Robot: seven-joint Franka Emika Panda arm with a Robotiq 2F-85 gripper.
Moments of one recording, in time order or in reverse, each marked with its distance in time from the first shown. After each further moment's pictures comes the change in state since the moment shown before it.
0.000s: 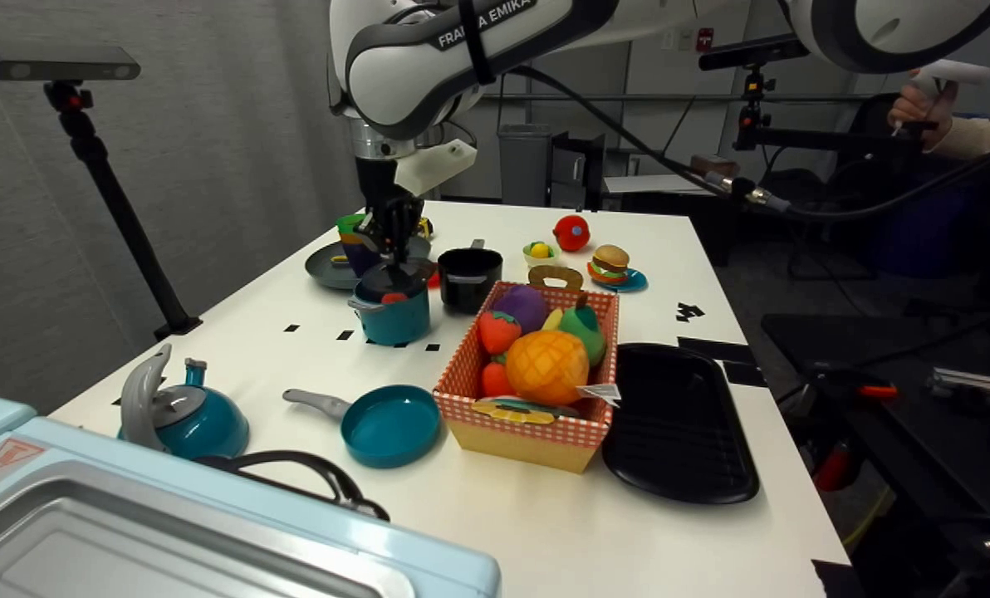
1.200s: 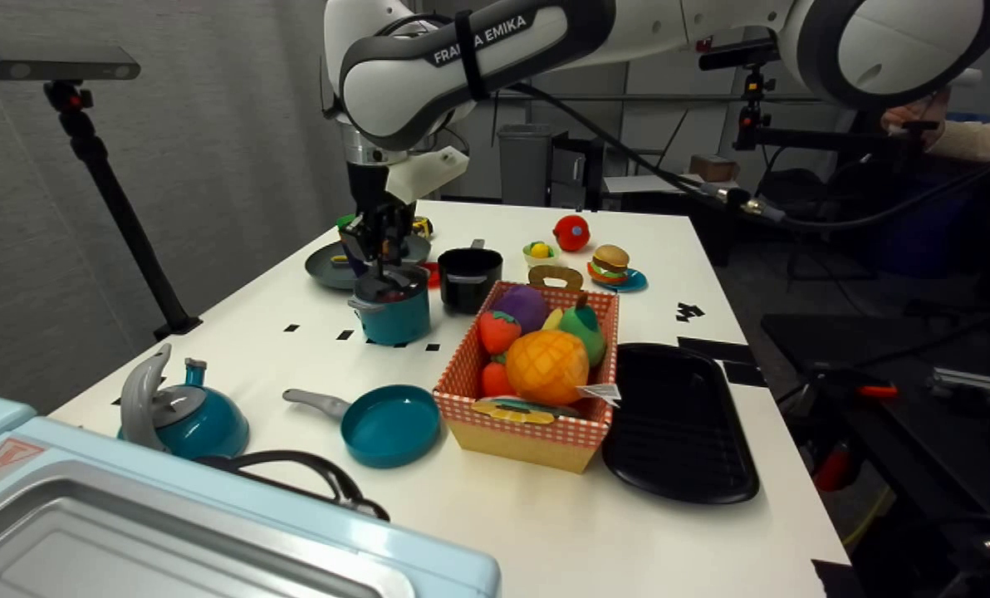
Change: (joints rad) arm 0.001 0.073 0.001 0.109 0.000 0.001 0.009
